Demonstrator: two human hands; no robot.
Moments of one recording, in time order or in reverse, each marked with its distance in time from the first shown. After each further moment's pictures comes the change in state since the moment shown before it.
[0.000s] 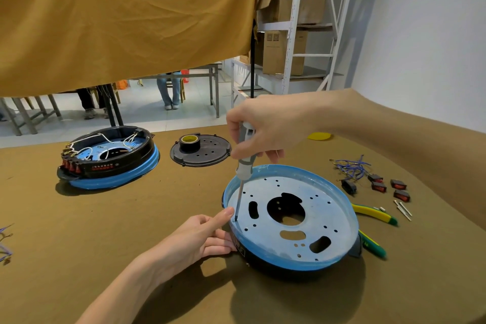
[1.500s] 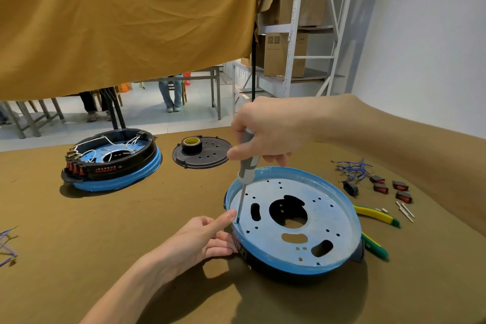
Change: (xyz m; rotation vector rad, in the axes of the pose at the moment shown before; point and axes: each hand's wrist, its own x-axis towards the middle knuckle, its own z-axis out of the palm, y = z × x) left_hand 0.006 -0.005 -0.006 -0.017 0.002 -0.027; right_hand 0.000 -0.003 0.002 -0.107 0.050 -0.005
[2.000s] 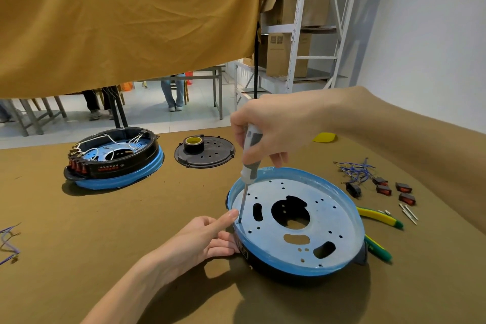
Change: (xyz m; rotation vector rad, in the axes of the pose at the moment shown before) left_hand -0.009 0.006 0.005 0.023 0.010 0.008; right_hand -0.003 0.001 -0.007 0.103 -0.070 -0.030
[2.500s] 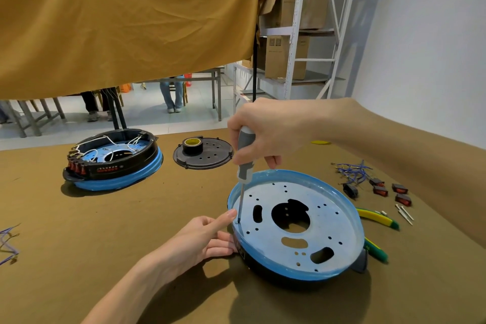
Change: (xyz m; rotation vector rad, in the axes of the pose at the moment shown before) left_hand -0.007 0.007 0.008 -0.023 0.033 0.005; right_hand 0.003 -0.001 0.009 -0.024 0.071 -0.026
